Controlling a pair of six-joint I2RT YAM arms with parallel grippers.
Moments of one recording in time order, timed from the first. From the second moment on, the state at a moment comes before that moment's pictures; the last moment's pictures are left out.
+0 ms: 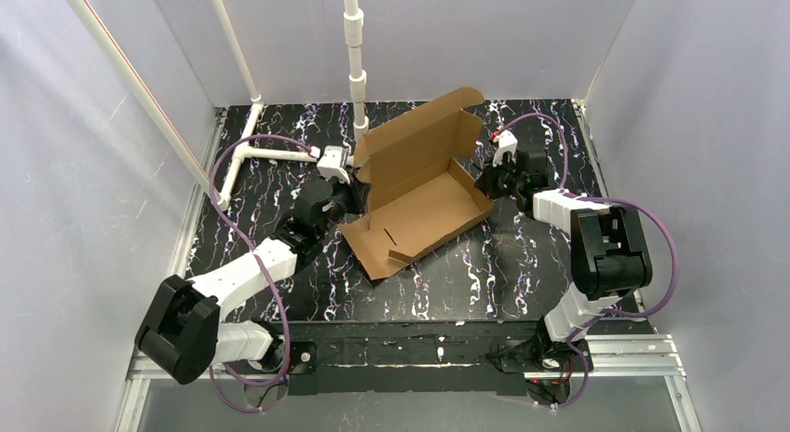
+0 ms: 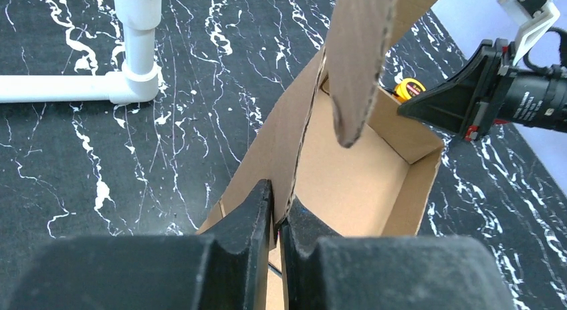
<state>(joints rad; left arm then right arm) -0.59 1.25 0.64 0.42 -0.10 -0.34 0.16 1.67 0.87 0.23 -0.42 -0.05</state>
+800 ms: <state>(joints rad) -0.22 1.19 0.67 0.15 0.23 -0.59 0.16 1.67 0.89 0.17 -0.48 -0.13</state>
